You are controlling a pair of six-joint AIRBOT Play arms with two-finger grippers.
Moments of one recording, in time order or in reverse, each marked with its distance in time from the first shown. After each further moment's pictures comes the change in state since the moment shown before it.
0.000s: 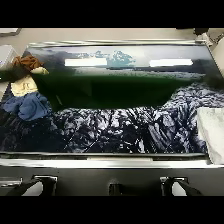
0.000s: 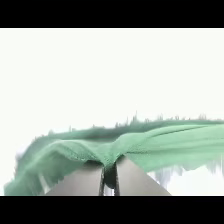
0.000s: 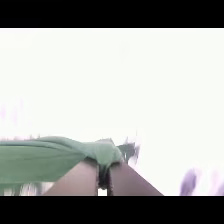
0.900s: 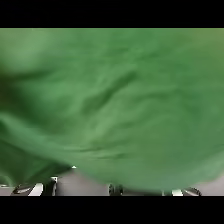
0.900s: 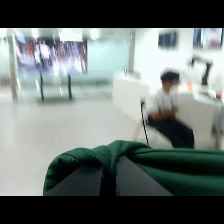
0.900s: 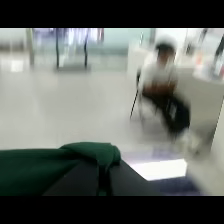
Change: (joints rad) left arm 0.003 0.309 0.320 0.051 0.056 -0.098; right arm -0.001 0.237 0.449 -0.213 0.105 0.140
